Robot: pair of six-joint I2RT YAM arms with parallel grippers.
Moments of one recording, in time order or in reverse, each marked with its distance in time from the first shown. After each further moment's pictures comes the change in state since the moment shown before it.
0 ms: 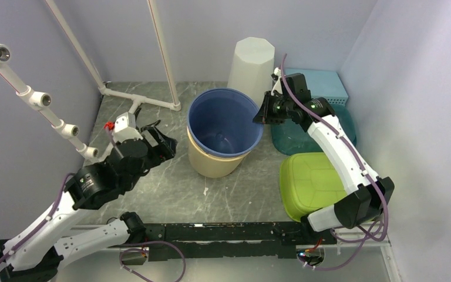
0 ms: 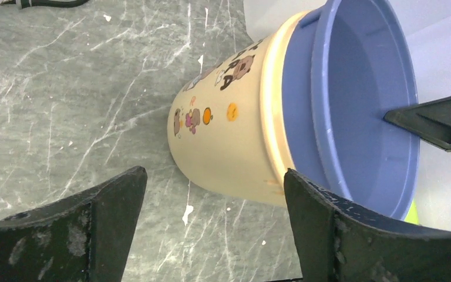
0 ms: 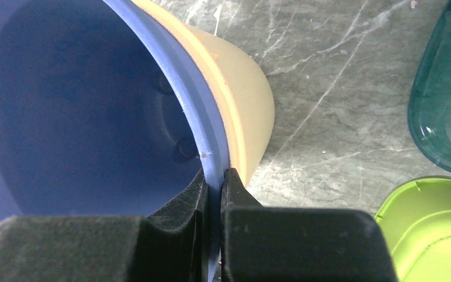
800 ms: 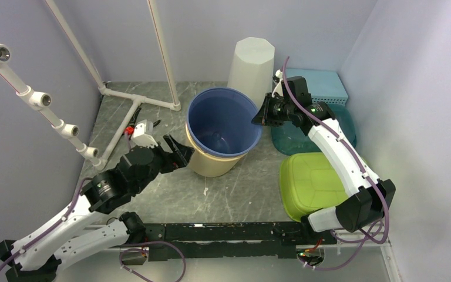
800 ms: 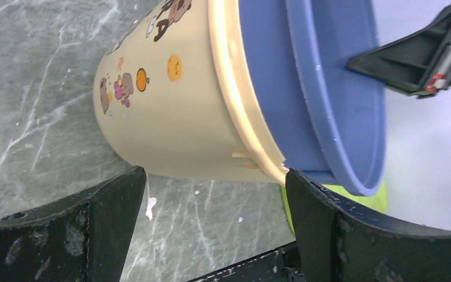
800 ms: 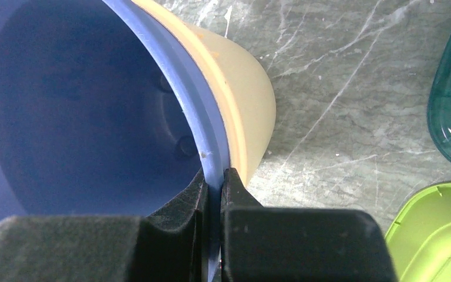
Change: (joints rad) left arm 0.005 -0.089 -0.264 0.304 0.210 0.063; right arm -0.018 -0.033 -0.077 0.077 -0.043 0.055
